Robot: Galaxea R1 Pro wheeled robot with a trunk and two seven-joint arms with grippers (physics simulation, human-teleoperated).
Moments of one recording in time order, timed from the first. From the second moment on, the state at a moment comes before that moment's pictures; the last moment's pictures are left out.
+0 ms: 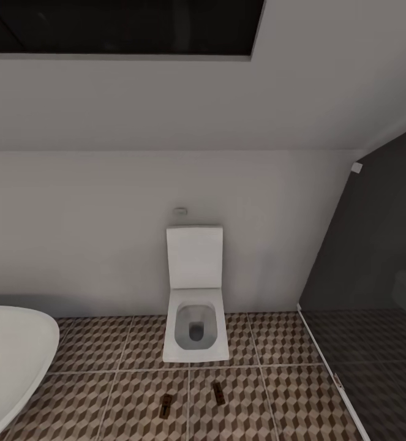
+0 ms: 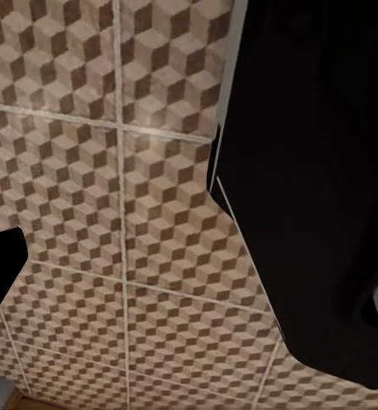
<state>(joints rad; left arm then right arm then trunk) -0.16 0.00 -0.07 0.08 0.22 0.04 0.19 -0.18 -0.01 0.24 -0.02 -0.17 0.02 -0.05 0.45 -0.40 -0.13</state>
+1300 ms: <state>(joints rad) -0.15 0.18 -0.07 0.08 0.21 0.03 -0.11 -0.18 -0.12 0.24 -0.02 -0.18 0.02 0.17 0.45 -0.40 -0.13</state>
